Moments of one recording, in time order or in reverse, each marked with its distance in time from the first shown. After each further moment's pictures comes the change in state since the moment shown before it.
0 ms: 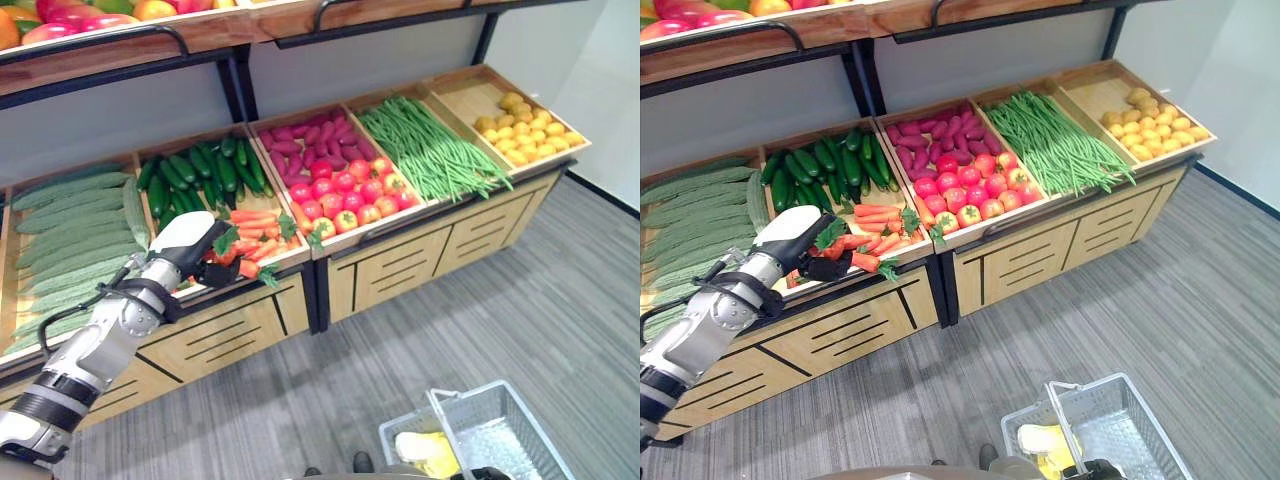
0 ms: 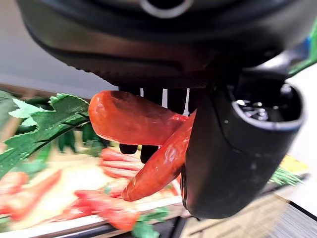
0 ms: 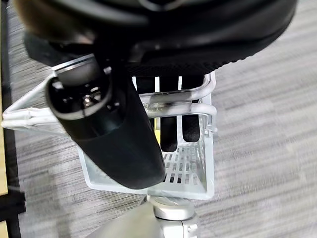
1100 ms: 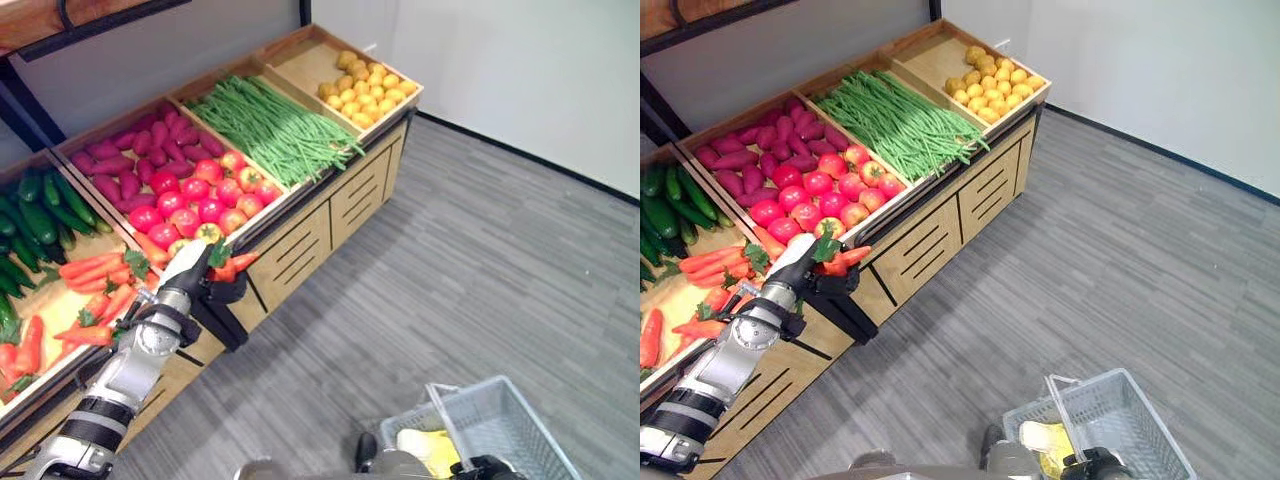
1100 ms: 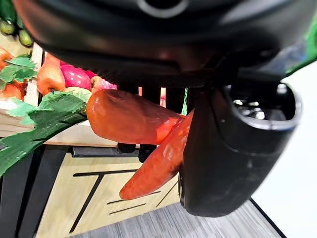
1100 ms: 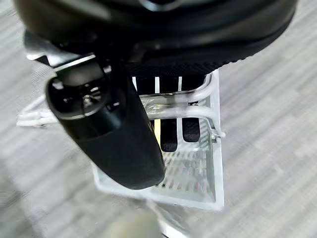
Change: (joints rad) left arm 0.201 -0.215 0.178 0.079 -0.116 0.053 0.031; right arm -0.044 -0.029 0.045 -0.022 -0.014 0.000 -0.001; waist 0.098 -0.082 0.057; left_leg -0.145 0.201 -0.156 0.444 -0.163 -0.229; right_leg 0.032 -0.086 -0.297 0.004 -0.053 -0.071
